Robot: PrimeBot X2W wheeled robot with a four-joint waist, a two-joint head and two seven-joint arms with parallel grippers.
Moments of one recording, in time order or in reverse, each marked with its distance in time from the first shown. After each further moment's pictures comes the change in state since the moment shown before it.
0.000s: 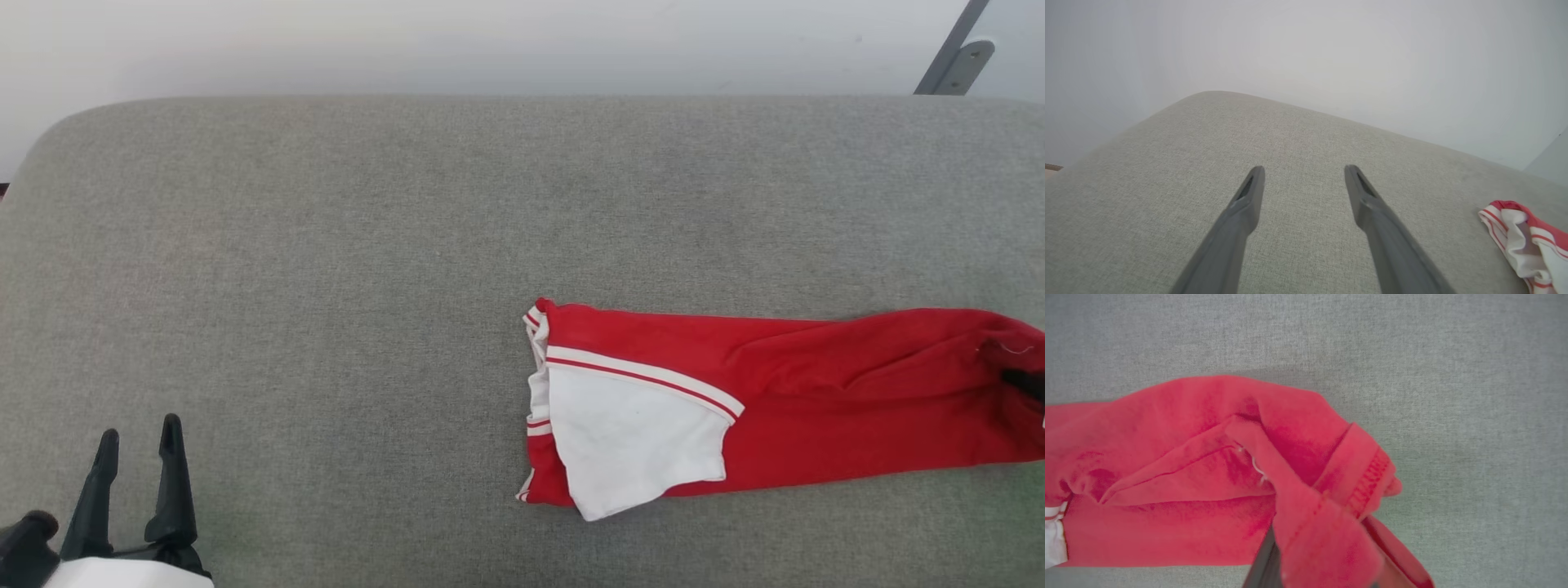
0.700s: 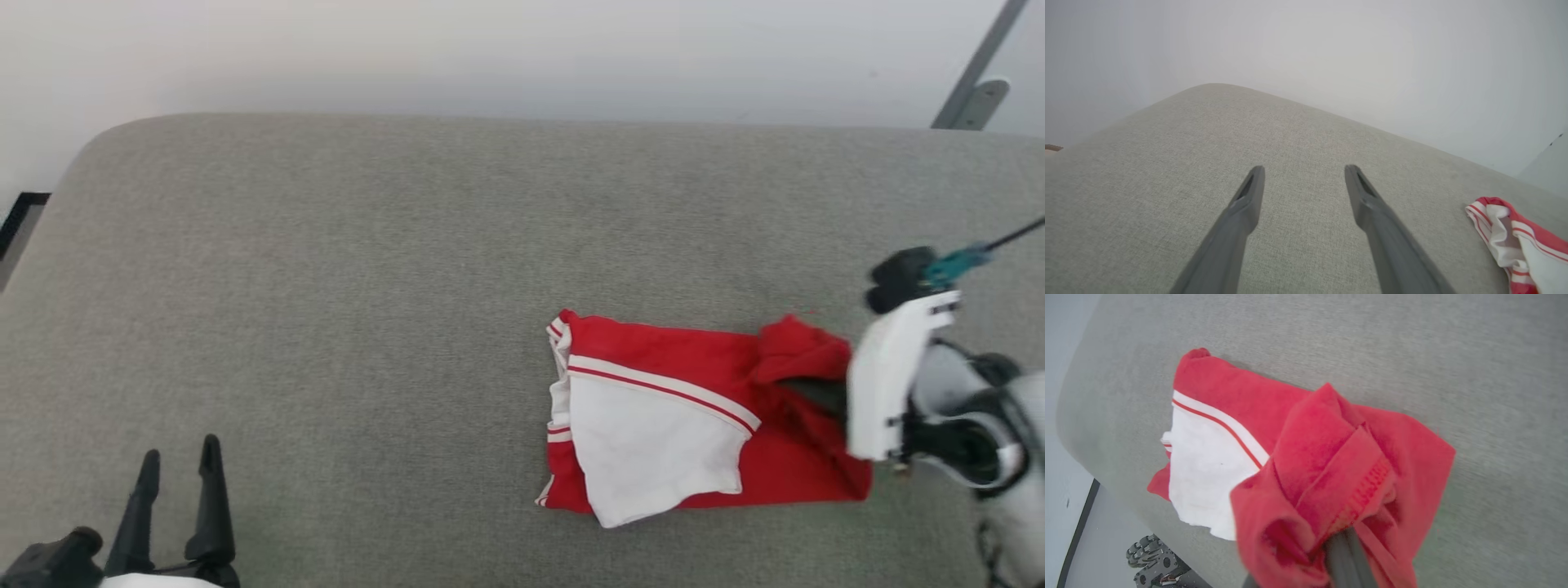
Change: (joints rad) left arm 0.028 -0.071 -0.007 0.010 0.033 -0.016 0.000; right arm 0.095 0.165 0.075 -0.432 0.026 0.000 0.101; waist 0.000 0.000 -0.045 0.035
